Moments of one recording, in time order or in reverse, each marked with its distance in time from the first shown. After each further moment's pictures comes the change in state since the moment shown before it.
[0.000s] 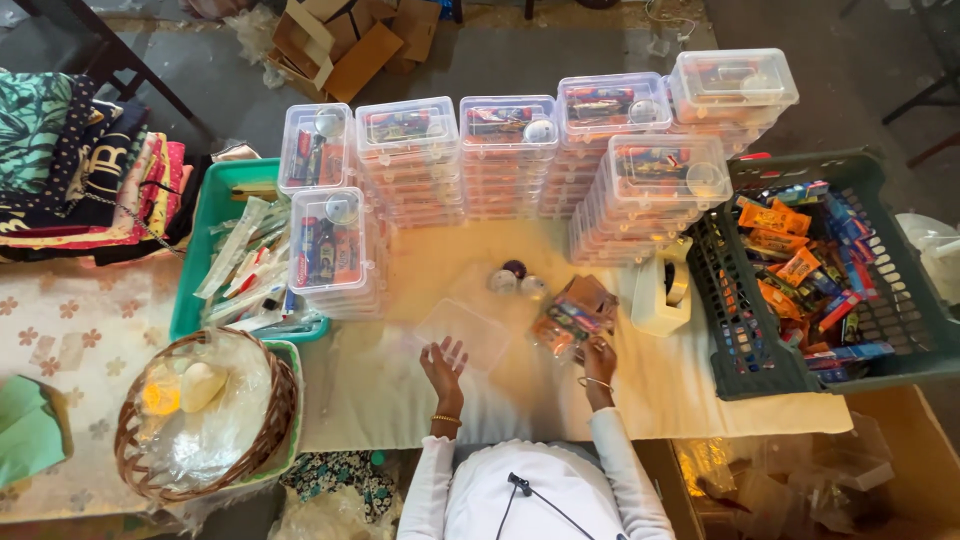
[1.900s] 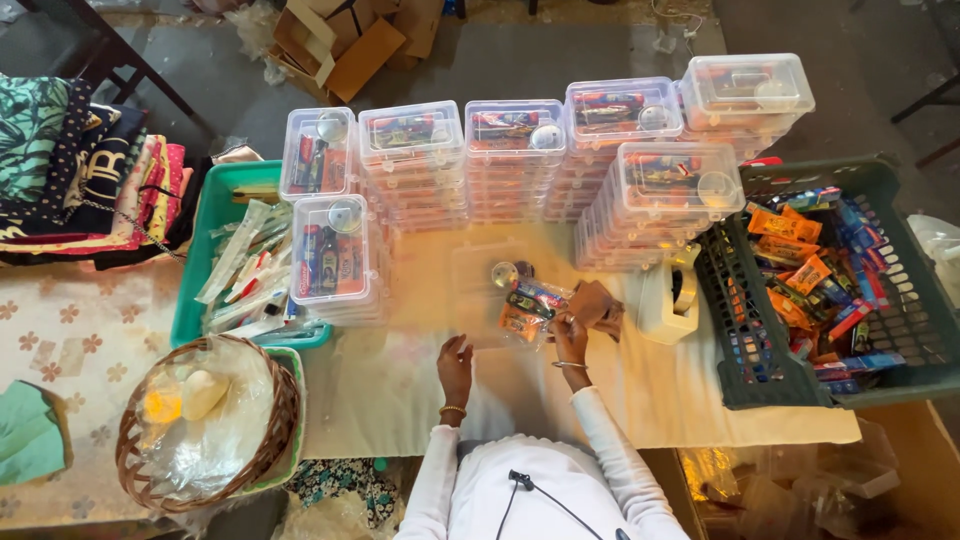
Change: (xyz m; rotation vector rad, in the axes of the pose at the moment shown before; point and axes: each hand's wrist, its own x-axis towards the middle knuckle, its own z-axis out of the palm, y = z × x) left_hand 0.016 0.003 0.014 1.049 -0.070 0.577; right_hand 0.003 -0.028 0.100 -0.141 -0.244 -0.177
